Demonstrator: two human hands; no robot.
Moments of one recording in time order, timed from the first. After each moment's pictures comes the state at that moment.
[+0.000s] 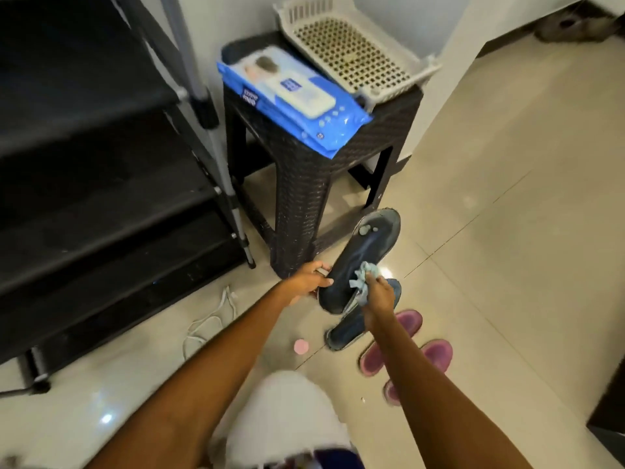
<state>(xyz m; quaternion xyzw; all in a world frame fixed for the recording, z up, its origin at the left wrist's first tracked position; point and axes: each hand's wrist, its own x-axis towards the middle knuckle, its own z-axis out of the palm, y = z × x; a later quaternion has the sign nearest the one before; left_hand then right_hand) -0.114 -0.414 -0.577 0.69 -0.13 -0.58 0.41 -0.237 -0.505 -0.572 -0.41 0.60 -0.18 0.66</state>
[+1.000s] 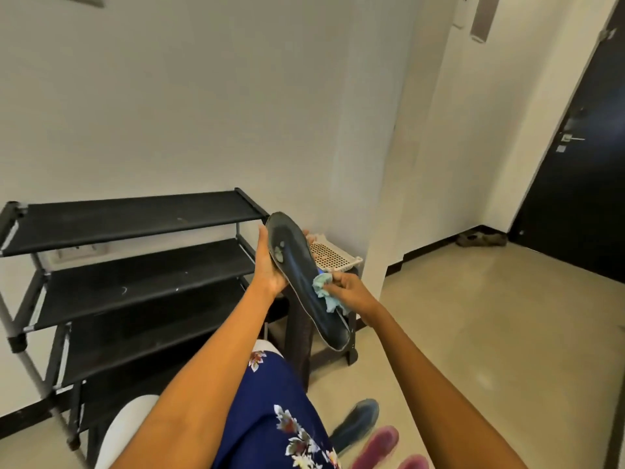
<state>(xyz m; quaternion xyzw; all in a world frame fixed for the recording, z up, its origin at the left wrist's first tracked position) -0.215 -0.260 -0.145 0.27 -0.14 -0.36 0.88 -0.347 -0.383 -0.160 -0.82 0.11 -0.13 0.54</state>
